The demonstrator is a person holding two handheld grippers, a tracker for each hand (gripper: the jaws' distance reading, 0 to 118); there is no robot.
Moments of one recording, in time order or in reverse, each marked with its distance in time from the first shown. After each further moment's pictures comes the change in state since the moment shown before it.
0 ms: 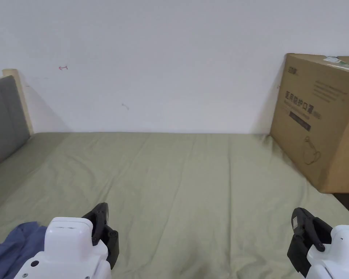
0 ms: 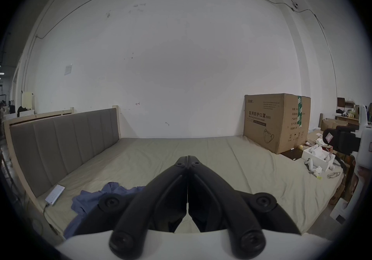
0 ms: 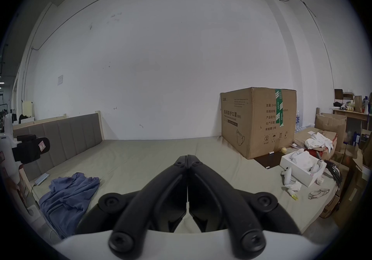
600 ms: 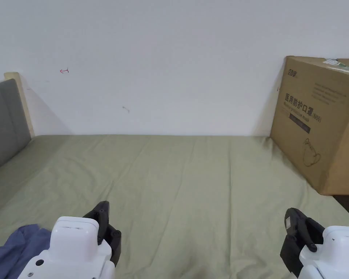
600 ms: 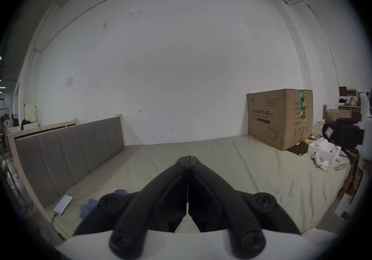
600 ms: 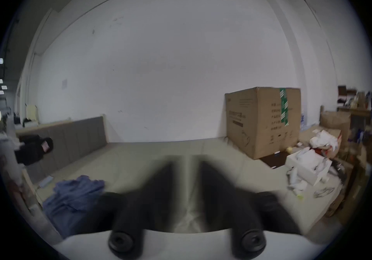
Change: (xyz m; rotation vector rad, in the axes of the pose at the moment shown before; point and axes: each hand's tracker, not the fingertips) left arm 0.009 0.005 -0.001 0.026 0.007 -0.058; right arm -0.004 -0.001 0.000 0.016 -0.008 0.017
